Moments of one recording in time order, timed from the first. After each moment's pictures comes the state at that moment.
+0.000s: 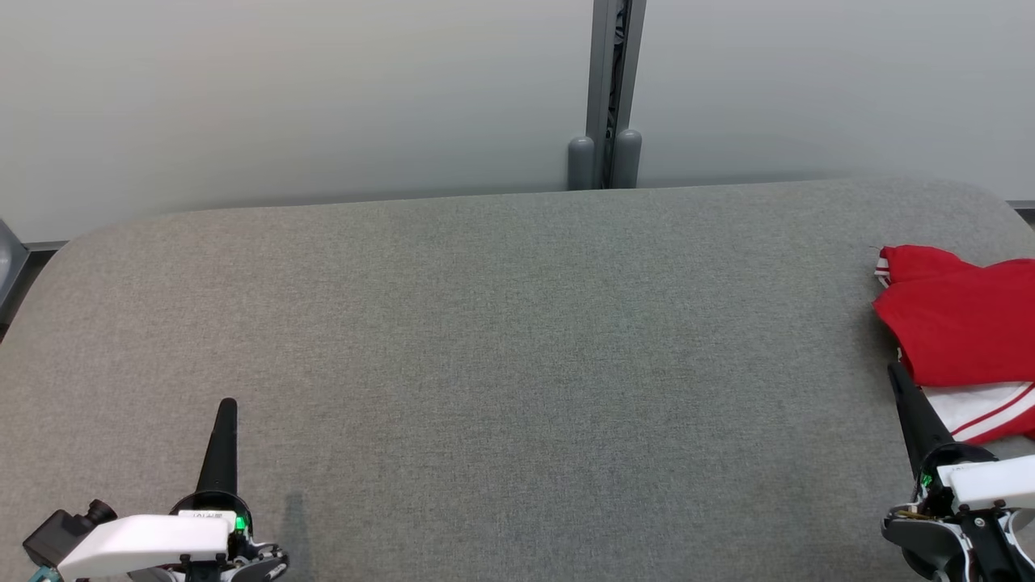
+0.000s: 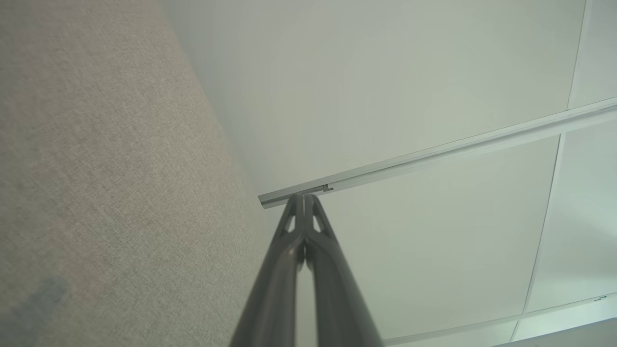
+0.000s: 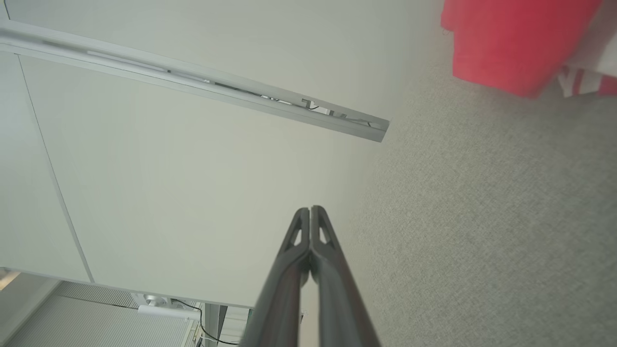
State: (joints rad) left arm -0.01 0.08 0.01 0.17 -1.43 -0.08 -0.04; right arm -0.11 -0.07 -0.12 0.25 1.40 0.13 0.15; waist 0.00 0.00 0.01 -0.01
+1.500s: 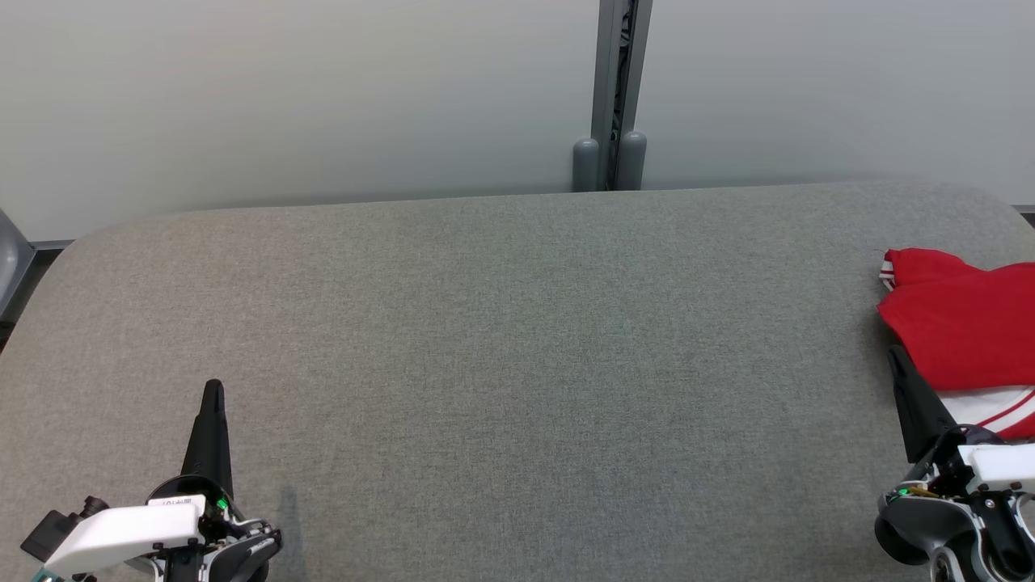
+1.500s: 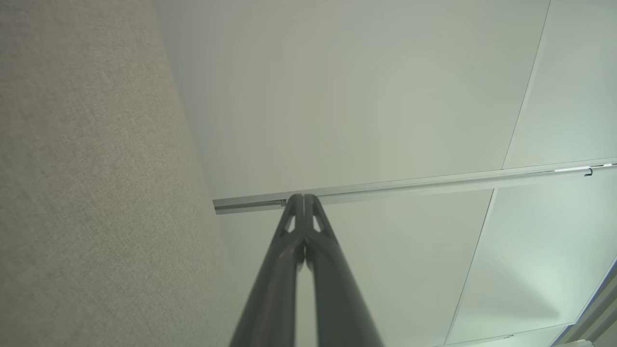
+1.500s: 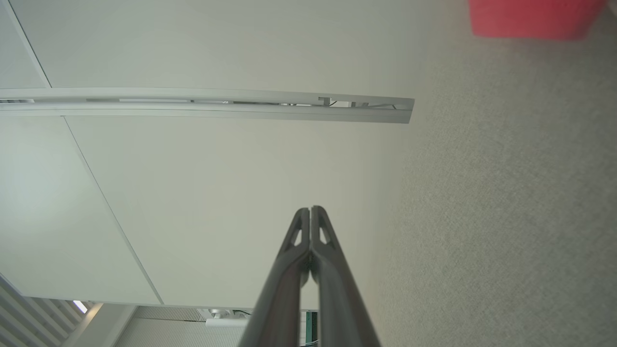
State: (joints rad) left arm -0.05 0.05 0.05 0.19 -1.62 -0.13 0.00; right arm -0.17 -0.06 -0.15 0.31 1.61 0.13 0.21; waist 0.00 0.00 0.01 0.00
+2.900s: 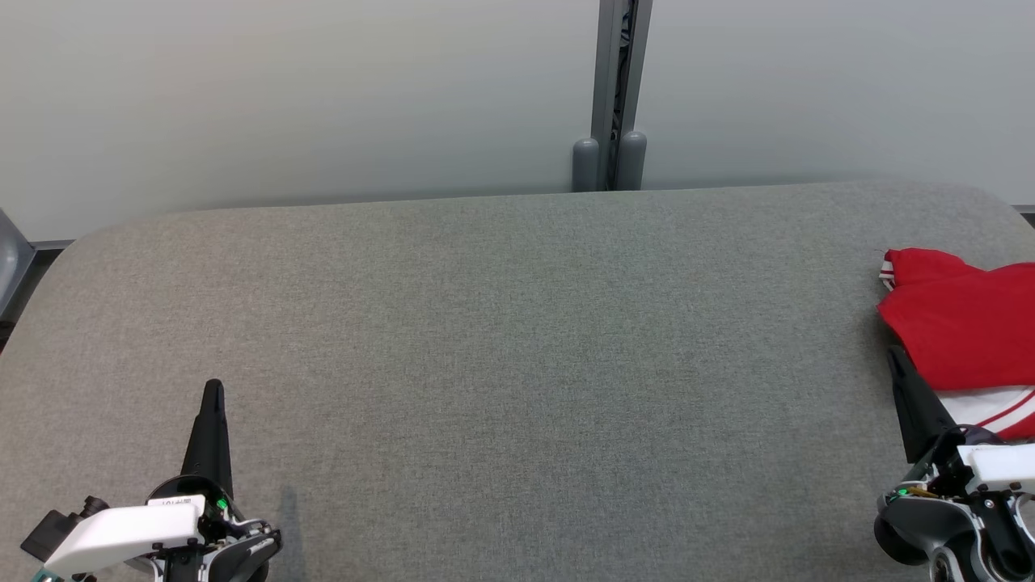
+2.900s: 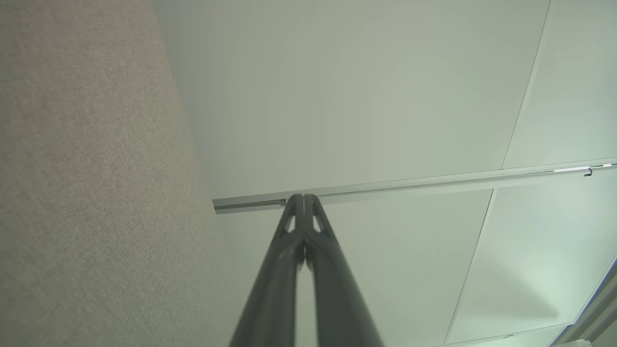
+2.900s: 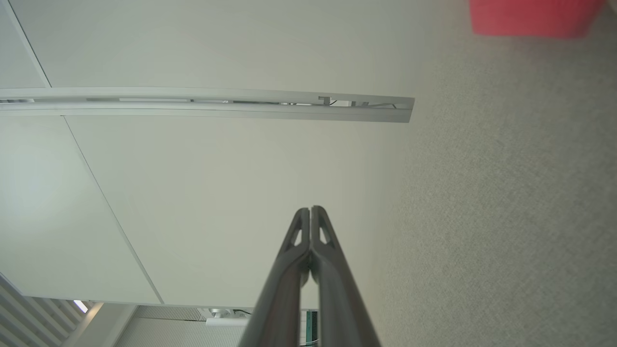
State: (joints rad) left arm -0.05 0.05 0.06 0.19 -1.62 -0.13 0.00; right arm -0.17 -0.05 -0.16 0.31 1.60 0.13 0.21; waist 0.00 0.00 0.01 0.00
